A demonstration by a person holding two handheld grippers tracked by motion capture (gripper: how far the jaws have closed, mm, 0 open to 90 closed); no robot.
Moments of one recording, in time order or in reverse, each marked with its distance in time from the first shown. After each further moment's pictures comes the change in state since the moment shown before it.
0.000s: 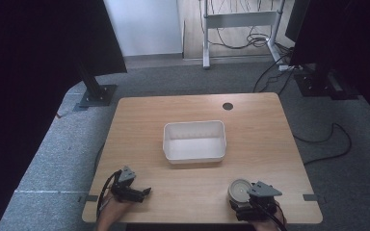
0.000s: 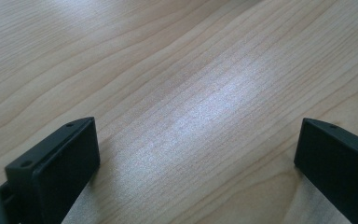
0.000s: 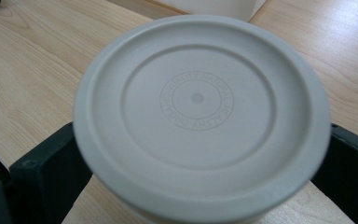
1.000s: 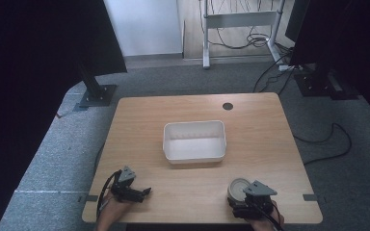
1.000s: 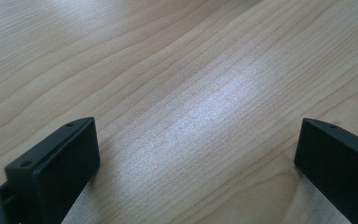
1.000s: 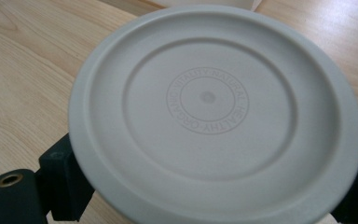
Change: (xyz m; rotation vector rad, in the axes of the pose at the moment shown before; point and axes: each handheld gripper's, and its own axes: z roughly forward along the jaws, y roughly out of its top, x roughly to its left) left arm 0.000 0.000 0.000 -0.001 0.000 -0.001; right arm 0.008 0.008 0.003 0.012 -0.044 0.005
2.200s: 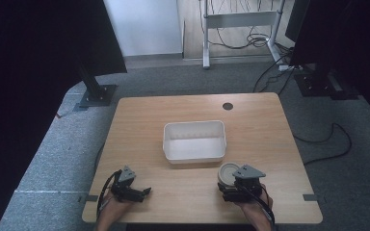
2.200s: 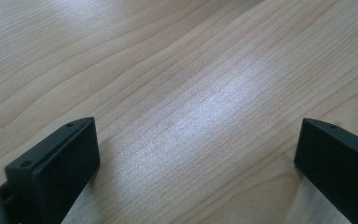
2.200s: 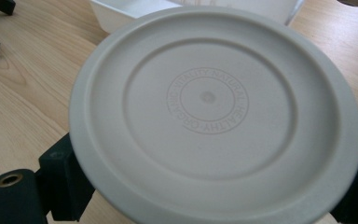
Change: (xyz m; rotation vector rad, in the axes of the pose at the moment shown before) left arm 0.000 0.000 0.000 0.002 0.001 0.002; right arm 0.002 0.051 0.021 -0.038 0.029 -0.020
